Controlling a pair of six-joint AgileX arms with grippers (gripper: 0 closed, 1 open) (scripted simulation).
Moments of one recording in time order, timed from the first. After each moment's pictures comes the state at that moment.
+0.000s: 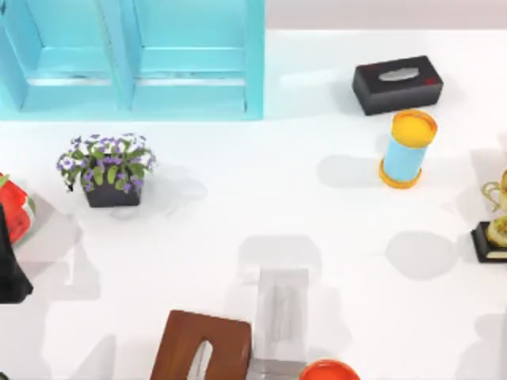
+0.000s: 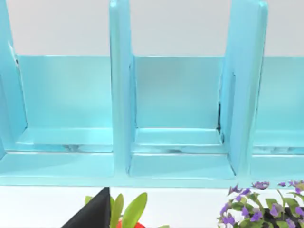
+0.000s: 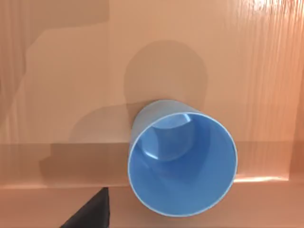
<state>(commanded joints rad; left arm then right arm) 0.00 0.00 0.00 0.00 0.00 0.00 -0.62 1.35 1.05 -1.09 0.00 -0.65</state>
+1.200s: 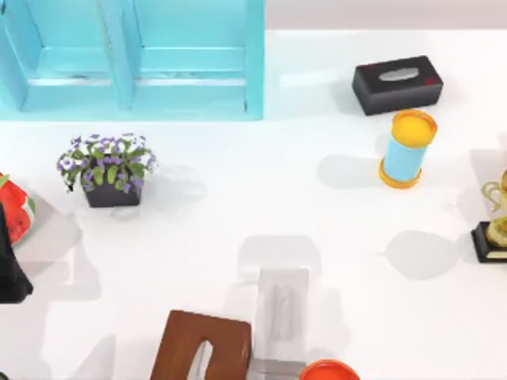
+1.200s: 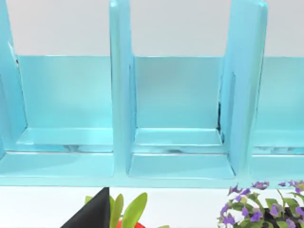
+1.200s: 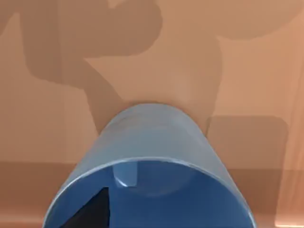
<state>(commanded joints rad) 0.00 0.00 0.00 0.00 0.00 0.00 -0.71 1.62 0.97 -0.91 0.00 -0.74</state>
